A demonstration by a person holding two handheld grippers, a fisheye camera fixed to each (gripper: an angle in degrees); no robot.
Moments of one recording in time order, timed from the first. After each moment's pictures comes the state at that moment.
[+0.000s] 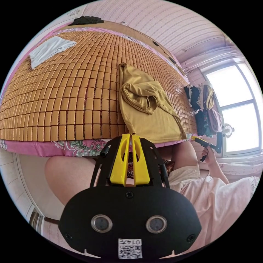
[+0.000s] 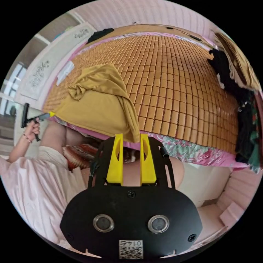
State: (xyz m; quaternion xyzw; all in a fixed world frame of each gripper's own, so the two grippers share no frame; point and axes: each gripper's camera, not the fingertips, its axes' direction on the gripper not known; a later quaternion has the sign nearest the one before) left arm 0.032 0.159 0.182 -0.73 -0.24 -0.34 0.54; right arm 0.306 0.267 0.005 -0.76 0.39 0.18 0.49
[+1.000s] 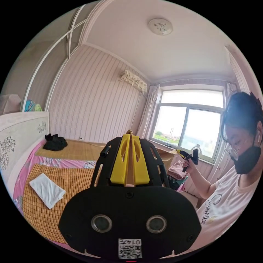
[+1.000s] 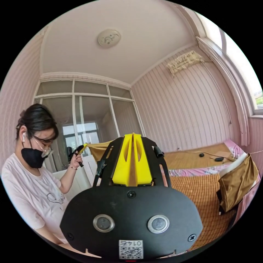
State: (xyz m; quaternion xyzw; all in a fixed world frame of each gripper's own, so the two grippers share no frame) left arm 0.197 -0.260 0.283 -0.32 -0.10 -0.08 0.94; right arm 0.128 -0.182 0.075 -0.29 0.17 0.02 0.94
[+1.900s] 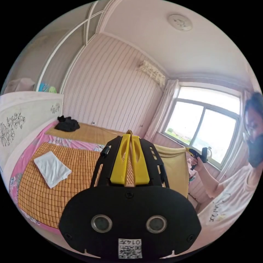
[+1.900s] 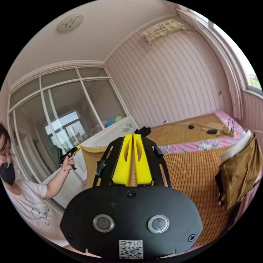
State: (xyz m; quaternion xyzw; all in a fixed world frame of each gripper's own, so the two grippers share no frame) left arm 0.090 -0.124 0.295 -0.42 -0.23 -0.16 0.86; right arm 0.286 -0.096 0.133 -0.40 0.27 0.10 0.87
